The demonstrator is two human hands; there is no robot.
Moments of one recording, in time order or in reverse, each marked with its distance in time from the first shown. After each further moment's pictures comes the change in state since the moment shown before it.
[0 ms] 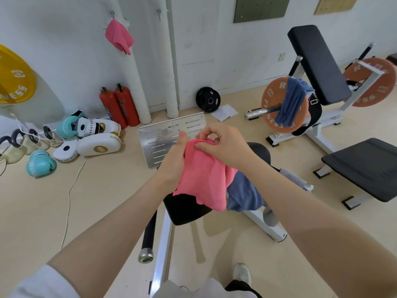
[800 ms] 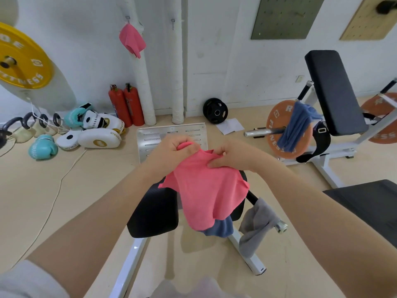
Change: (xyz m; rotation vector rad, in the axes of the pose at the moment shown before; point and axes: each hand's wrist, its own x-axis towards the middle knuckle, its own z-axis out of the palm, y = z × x) left_hand 0.072 0.013 0.091 0.625 0.144 0.281; right_hand 0.036 0.102 -0.127 -0.300 -0.535 0.089
